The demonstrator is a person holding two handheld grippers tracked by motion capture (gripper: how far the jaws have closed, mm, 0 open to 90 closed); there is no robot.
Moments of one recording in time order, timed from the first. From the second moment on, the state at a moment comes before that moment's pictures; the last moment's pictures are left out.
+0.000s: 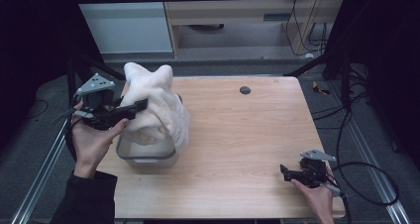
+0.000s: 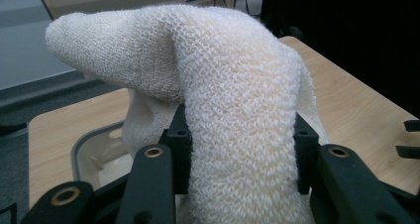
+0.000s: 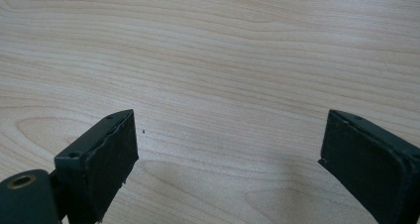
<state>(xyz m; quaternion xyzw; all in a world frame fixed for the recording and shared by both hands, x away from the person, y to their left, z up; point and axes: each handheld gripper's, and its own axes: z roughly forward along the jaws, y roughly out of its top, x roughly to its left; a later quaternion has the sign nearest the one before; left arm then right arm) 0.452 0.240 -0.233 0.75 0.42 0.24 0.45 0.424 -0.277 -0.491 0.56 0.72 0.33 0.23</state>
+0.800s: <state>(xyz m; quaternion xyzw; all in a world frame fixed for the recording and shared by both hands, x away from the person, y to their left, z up) 0.460 0.162 -0.236 0.79 0.36 0.20 0.45 0.422 -0.279 -0.490 0.55 0.72 0.34 0.24</state>
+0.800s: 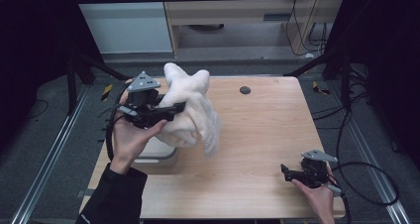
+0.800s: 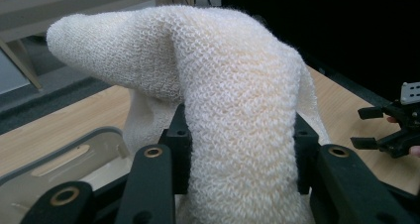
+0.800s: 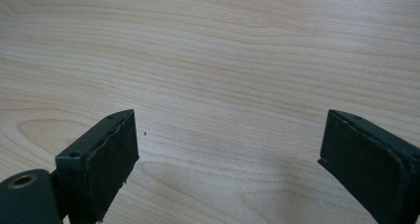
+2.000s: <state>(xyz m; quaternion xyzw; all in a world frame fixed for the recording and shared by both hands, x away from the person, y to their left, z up) 0.490 0.070 -0.316 0.83 0.33 0.15 0.43 0.420 -0.284 -0.490 0.55 0.71 0.35 0.26</state>
